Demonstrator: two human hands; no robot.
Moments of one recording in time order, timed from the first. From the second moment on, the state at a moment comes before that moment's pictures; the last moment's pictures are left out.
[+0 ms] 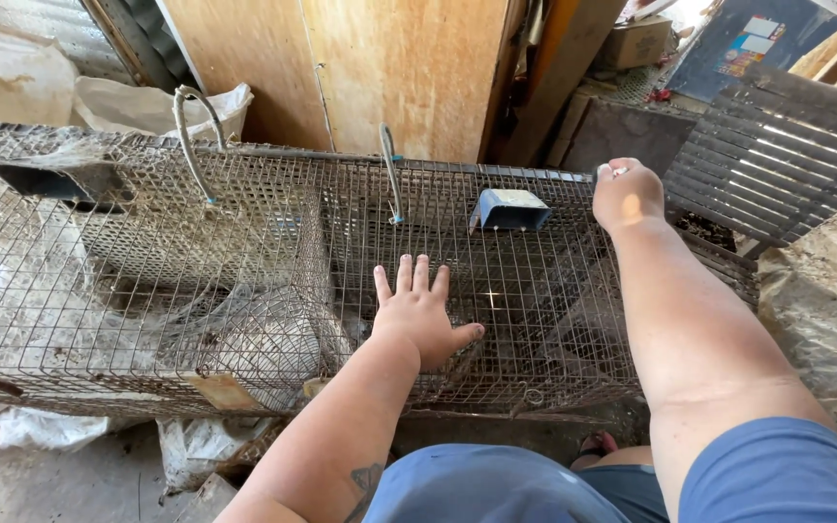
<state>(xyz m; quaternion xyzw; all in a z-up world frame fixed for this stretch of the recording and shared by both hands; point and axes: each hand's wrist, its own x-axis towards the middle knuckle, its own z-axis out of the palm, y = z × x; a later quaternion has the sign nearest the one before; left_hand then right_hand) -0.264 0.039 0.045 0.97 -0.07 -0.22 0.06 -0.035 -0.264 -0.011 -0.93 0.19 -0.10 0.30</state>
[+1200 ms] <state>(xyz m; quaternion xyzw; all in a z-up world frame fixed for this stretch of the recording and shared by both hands) -0.258 0.046 0.035 0.97 -0.08 -0.20 0.07 -0.017 -0.114 0.029 -0.86 0.04 -0.01 0.50</state>
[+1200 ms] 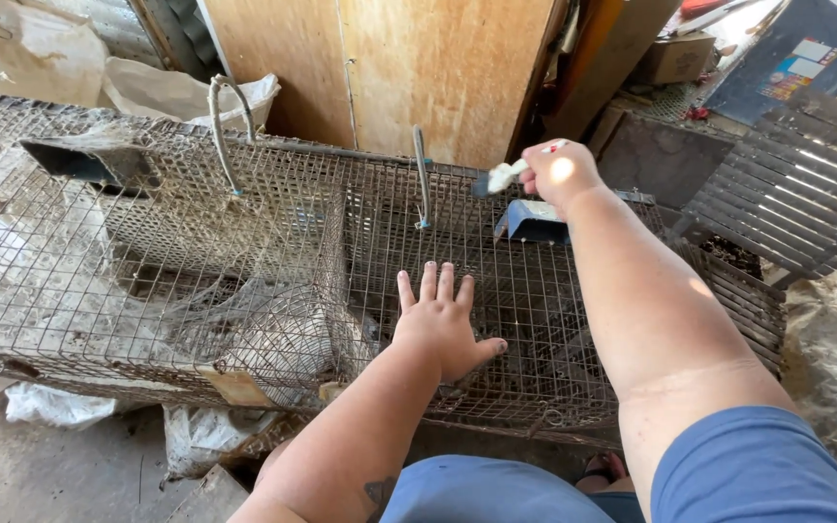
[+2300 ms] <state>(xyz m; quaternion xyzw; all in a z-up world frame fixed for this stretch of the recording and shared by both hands) -0.259 0.045 0.030 0.97 -0.08 -0.19 0.08 -0.129 -0.218 0.046 -0.97 -0.11 -0.04 -0.23</state>
